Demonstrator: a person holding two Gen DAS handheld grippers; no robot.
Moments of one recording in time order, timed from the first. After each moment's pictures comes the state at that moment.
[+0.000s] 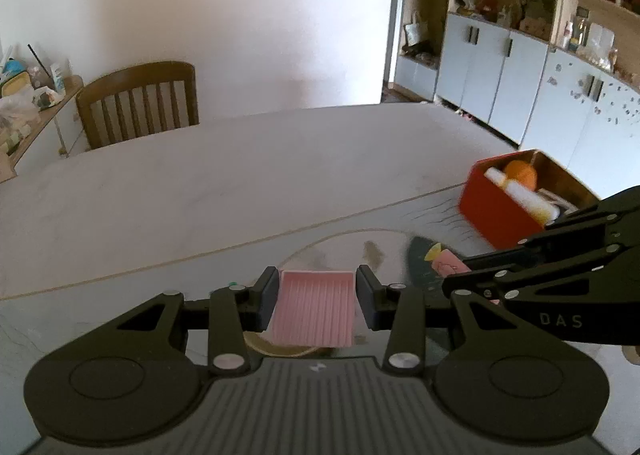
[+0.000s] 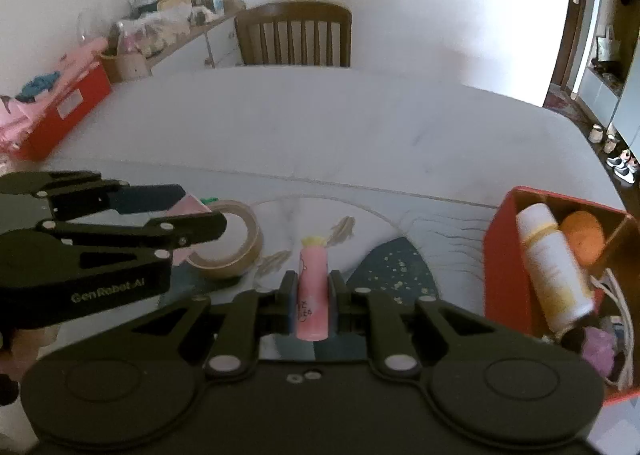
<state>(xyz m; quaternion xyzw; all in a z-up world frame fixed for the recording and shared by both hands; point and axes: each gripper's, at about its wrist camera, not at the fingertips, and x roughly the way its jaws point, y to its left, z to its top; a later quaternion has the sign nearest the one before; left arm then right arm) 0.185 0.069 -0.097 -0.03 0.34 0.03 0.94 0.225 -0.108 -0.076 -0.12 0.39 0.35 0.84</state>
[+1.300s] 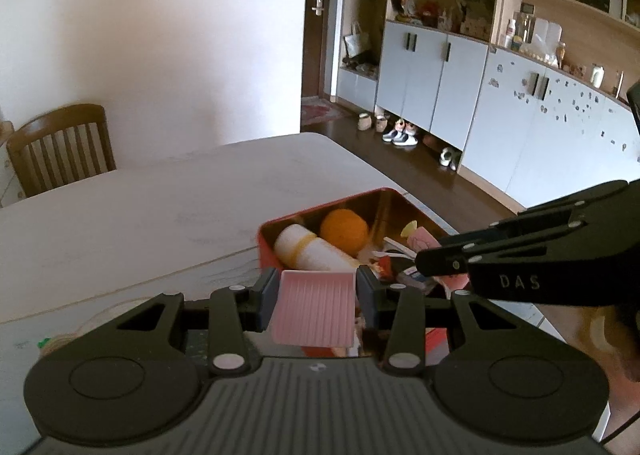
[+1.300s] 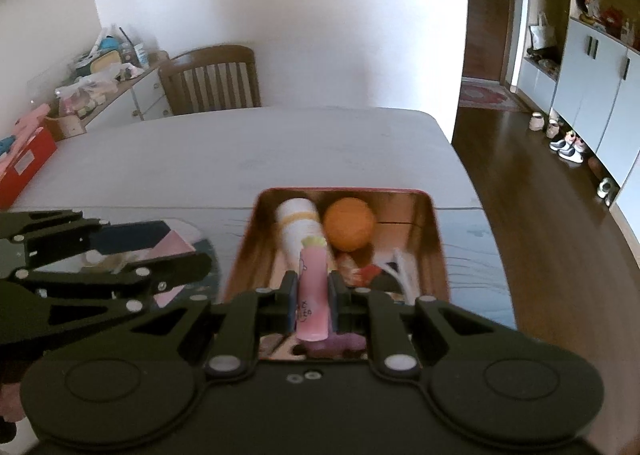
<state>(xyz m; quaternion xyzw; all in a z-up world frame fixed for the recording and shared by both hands) 0.248 -0.130 -0.059 -0.01 0.32 -0.03 0.95 0.292 -0.300 -0.048 -0.08 0.37 0.29 0.88</state>
